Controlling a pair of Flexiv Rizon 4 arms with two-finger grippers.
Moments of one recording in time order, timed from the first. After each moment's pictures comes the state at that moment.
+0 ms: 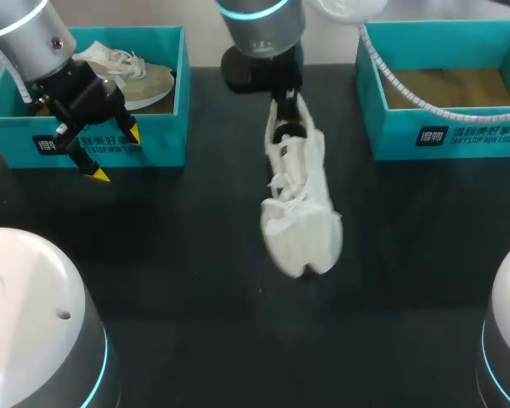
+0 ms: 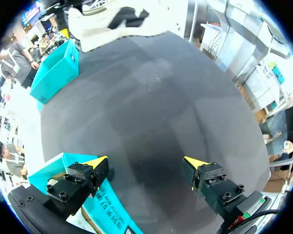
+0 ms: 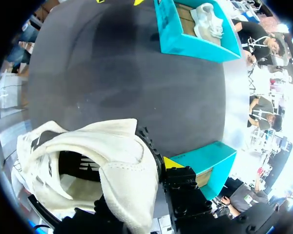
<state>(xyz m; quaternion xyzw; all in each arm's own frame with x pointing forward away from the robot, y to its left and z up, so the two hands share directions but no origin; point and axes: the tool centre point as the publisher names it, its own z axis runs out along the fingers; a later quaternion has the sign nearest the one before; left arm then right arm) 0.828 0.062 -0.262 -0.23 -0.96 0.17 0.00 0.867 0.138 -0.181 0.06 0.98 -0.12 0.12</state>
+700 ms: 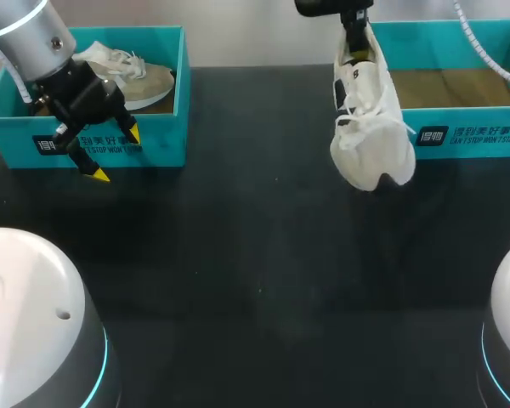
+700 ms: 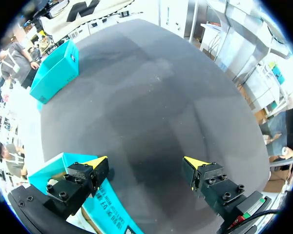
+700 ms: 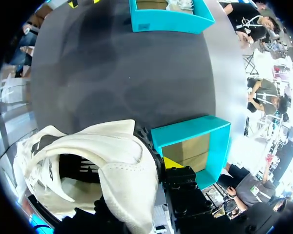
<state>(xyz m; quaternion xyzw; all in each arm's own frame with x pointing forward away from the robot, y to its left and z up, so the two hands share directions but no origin) 0.828 0.062 -0.262 -0.23 -0.96 0.17 0.00 0.944 0.032 -0.132 0.09 0.98 -0.14 0.09</state>
